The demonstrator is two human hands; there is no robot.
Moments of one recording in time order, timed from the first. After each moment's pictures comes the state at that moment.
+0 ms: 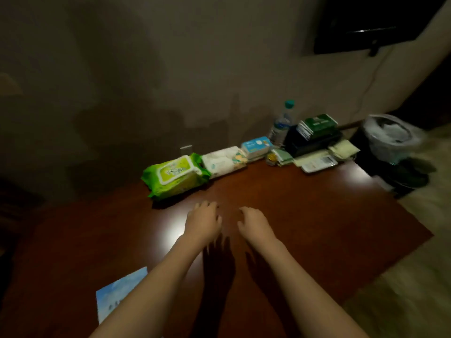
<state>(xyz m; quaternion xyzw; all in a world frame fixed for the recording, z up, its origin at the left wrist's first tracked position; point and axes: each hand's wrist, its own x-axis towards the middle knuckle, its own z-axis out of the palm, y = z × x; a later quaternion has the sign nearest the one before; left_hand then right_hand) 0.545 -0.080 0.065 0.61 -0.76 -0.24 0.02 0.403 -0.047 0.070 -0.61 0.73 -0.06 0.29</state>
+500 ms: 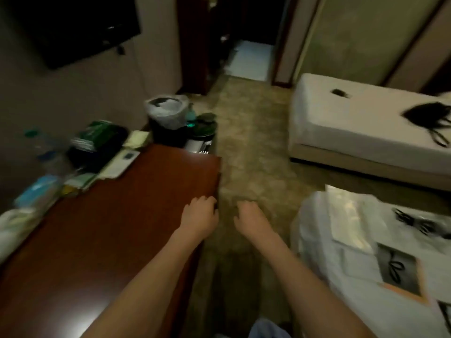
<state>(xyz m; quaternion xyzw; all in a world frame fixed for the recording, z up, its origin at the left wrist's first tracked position) 0.241 0.114 0.120 0.19 -0.96 -0.20 -0.05 0.175 0.242 0.109 -0.28 0.94 -0.15 0.15</state>
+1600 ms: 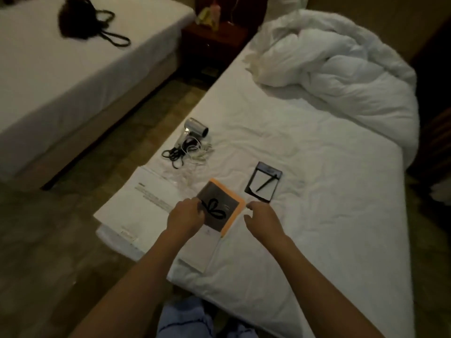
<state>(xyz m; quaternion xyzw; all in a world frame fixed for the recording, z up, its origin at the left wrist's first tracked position) -0.145 0.667 0.007 -0.37 -0.88 -0.15 -0.27 0.019 0.784 0.022 0.45 0.84 -0.30 0.05</state>
